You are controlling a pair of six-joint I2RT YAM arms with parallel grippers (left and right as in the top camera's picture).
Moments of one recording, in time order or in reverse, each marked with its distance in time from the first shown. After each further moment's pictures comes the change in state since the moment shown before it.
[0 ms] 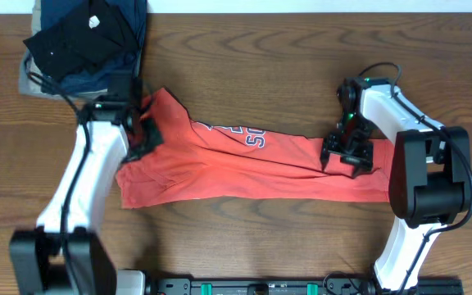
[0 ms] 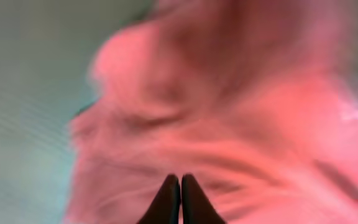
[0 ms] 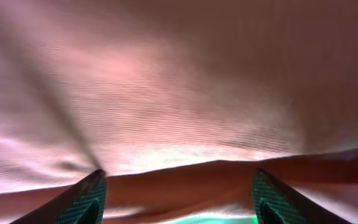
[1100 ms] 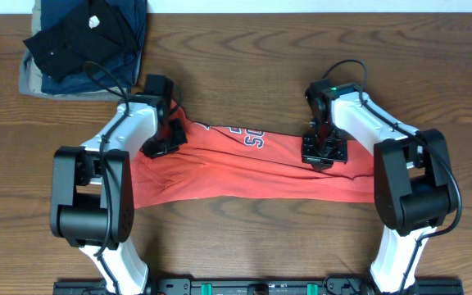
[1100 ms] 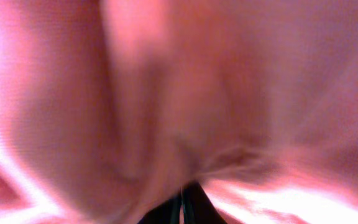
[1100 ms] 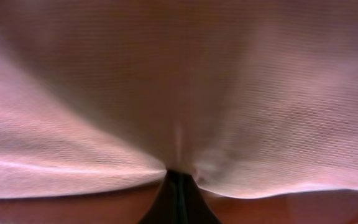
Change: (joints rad) left arm -0.024 0.381 0.027 0.118 0.036 0.007; right arm 0.153 -0.021 -0.066 0.139 0.025 0.063
